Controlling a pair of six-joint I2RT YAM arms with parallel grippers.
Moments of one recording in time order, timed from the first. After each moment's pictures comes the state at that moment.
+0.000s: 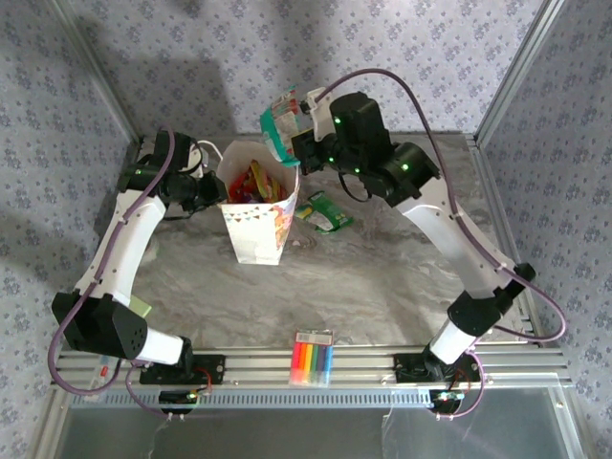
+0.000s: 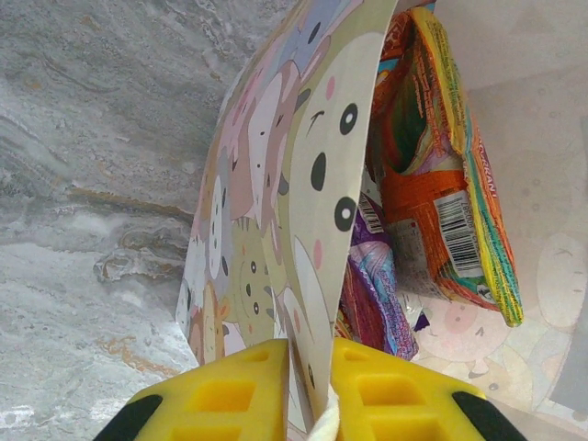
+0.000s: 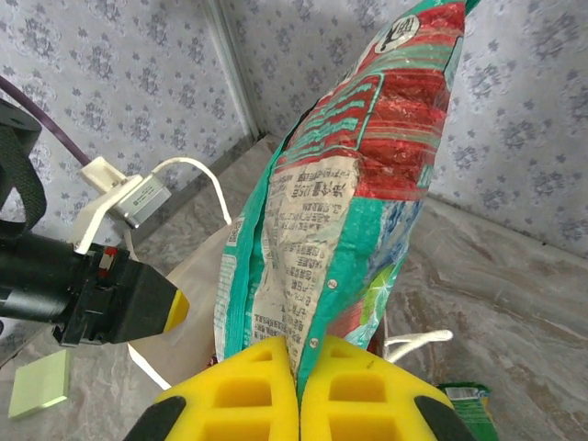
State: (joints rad) left arm -0.19 1.41 1.48 -1.05 0.26 -0.50; right arm 0.76 1.66 2.07 -0.80 0.00 0.17
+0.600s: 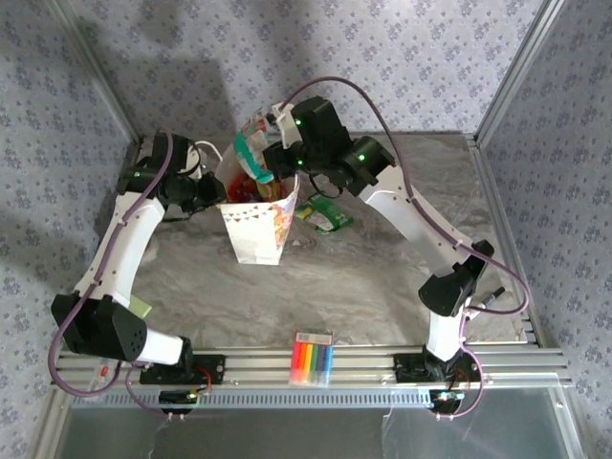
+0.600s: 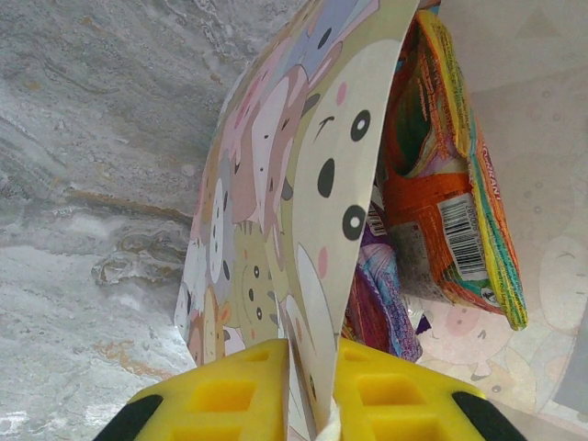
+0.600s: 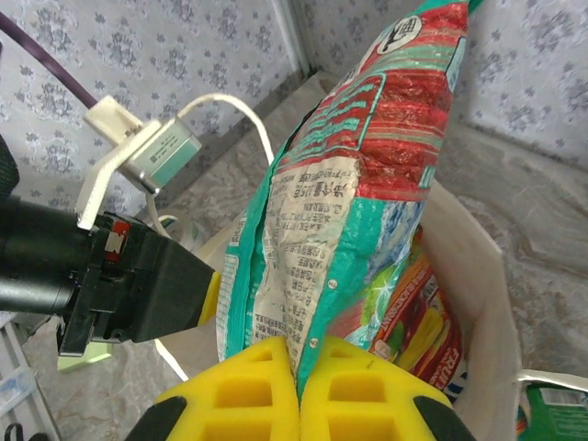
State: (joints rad) left arm -0.18 1.40 1.45 -1.02 0.27 -0.50; right arm 0.80 1.85 2.18 -0.84 -0.12 0.21
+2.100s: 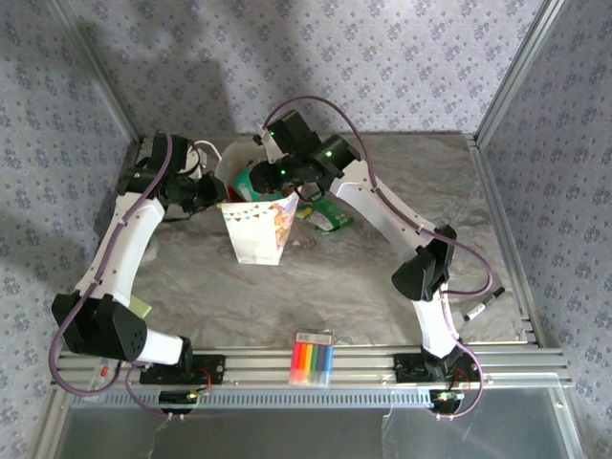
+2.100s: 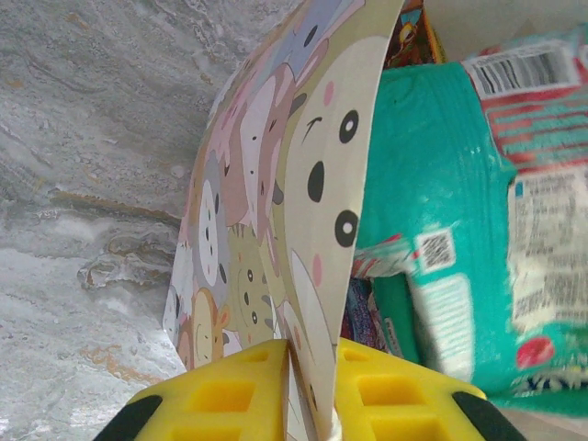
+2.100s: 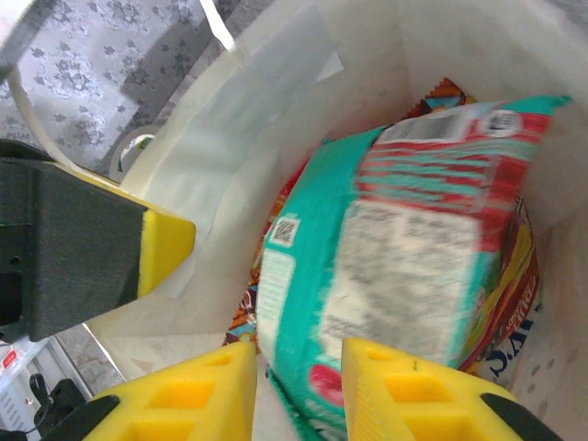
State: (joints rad) left arm -0.17 1.40 1.44 -1.00 0.30 -0.51; right arm 0.80 2.06 2.31 -1.03 -0.18 0.31
